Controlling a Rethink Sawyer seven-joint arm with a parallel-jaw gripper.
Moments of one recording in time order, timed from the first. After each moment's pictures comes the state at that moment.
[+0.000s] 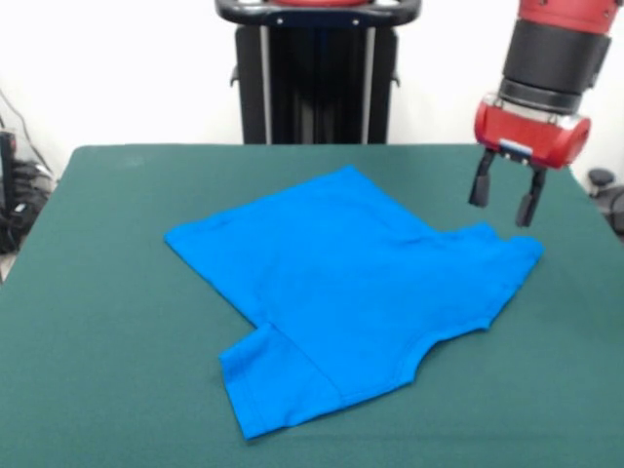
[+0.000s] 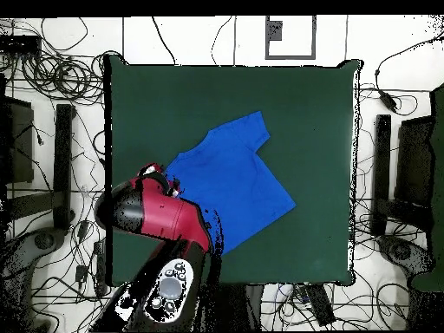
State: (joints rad) arm 0.37 -0.52 -0.34 1.72 0.44 0.24 2.34
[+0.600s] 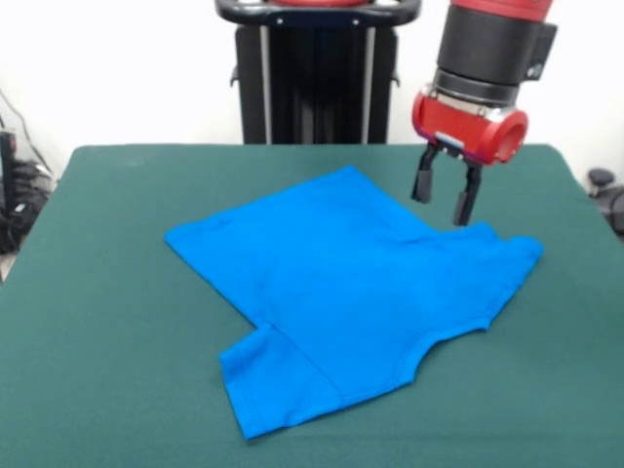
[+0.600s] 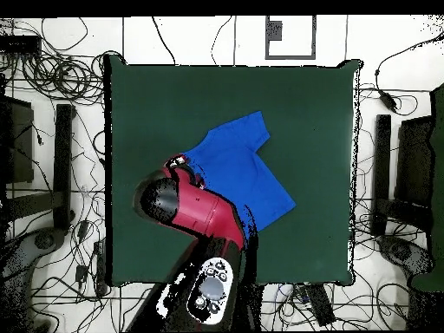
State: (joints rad) arm 0.25 -0.55 -0.34 1.72 0.44 0.27 2.34
